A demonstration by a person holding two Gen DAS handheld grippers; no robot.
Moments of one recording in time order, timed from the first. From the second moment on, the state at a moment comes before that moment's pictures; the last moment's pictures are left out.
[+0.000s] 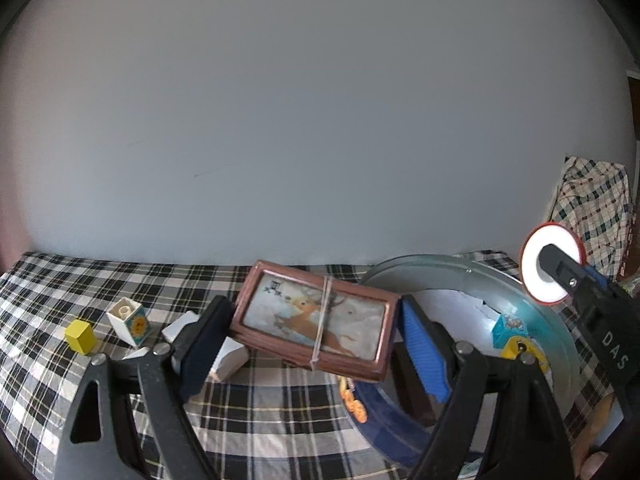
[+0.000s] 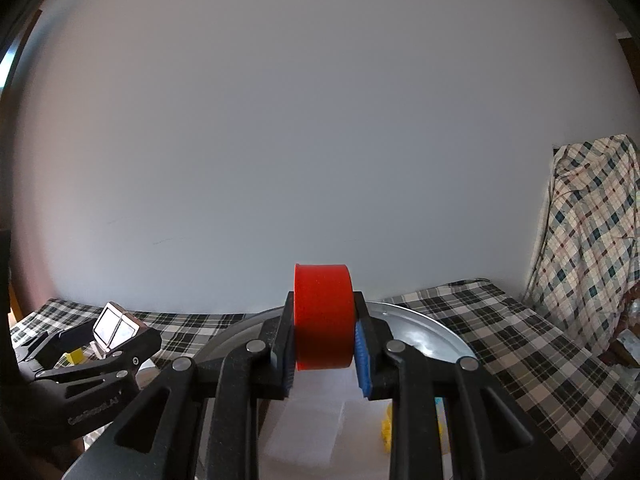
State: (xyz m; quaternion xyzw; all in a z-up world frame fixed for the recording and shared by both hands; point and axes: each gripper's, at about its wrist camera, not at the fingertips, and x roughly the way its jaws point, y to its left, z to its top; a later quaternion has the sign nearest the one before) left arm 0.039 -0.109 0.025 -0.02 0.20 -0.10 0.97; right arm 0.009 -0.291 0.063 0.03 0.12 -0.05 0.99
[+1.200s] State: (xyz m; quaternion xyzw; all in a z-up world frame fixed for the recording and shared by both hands) left arm 0.063 -0.175 0.018 0.01 0.23 -0.14 0.96; right arm 0.036 -0.355 0.056 0.04 0.15 -0.12 0.98
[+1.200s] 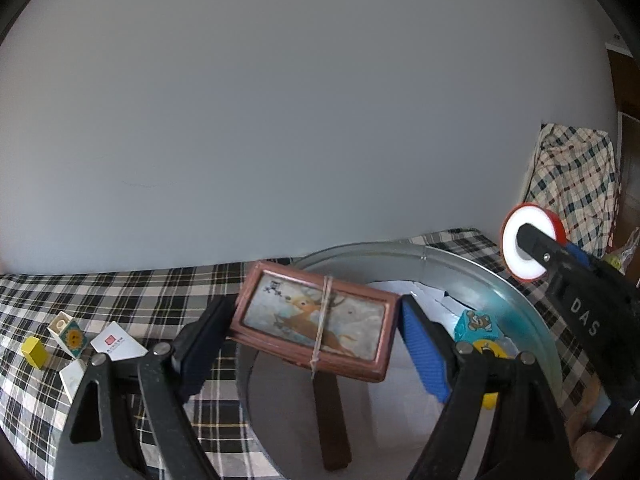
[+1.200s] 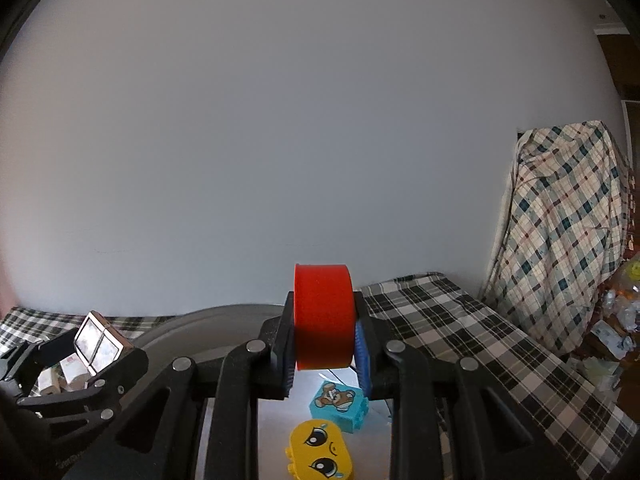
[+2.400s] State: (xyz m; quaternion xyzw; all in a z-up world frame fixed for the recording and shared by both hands) left arm 0.087 -0.206 -0.006 0.11 0.32 -0.09 0.93; right arm 0.061 -0.349 0.032 0.02 0.25 -0.10 0.96
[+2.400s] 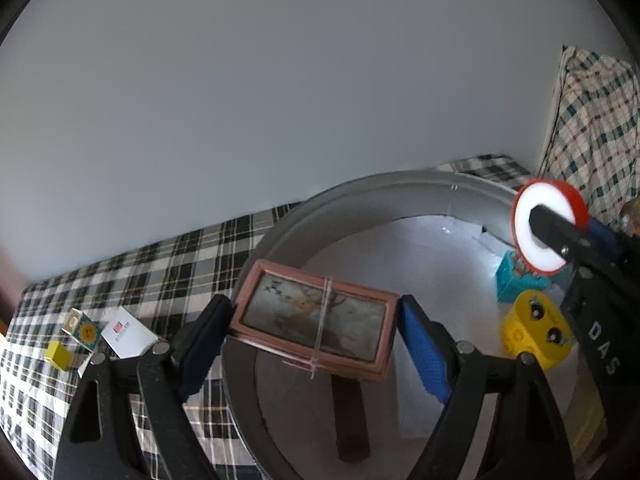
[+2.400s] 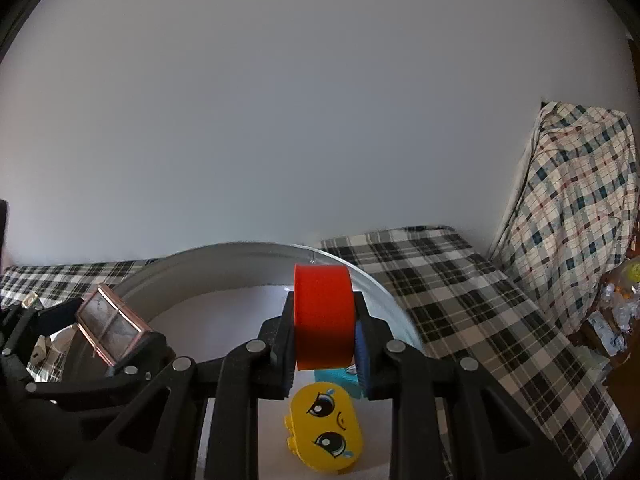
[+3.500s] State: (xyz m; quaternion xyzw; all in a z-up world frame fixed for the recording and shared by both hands) left arm 0.047 -0.151 0.012 0.04 0.23 -0.07 0.97; right arm 0.016 -0.376 0.049 0.11 0.10 -0.15 0.98
